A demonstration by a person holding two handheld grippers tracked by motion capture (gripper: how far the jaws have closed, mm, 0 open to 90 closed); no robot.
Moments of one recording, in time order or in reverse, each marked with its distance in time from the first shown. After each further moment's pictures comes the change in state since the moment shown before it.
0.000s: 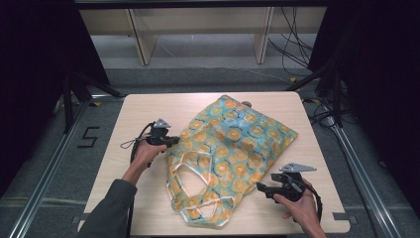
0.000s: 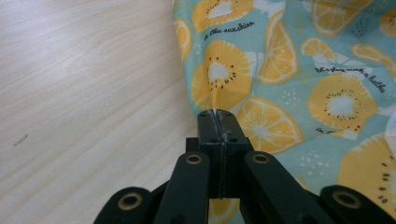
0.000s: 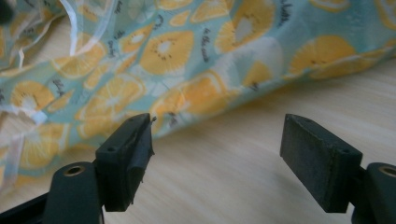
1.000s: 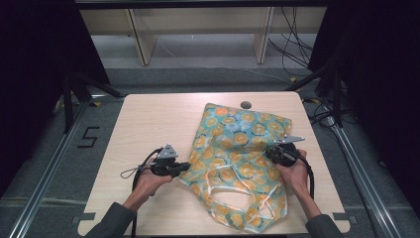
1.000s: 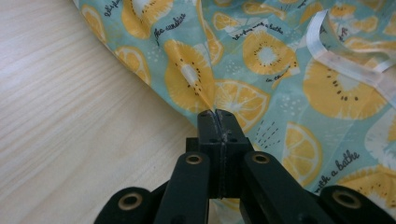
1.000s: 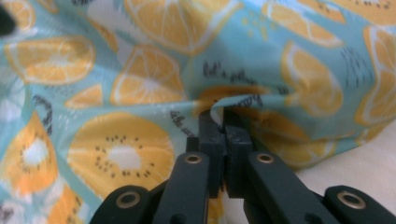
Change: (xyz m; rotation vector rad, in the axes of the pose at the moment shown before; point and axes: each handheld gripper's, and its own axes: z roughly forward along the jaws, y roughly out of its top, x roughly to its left) left arm -0.093 -0.043 -0.036 -0.037 -0.132 0.079; right arm -0.056 0.063 0.047 0.040 -0.197 -0.164
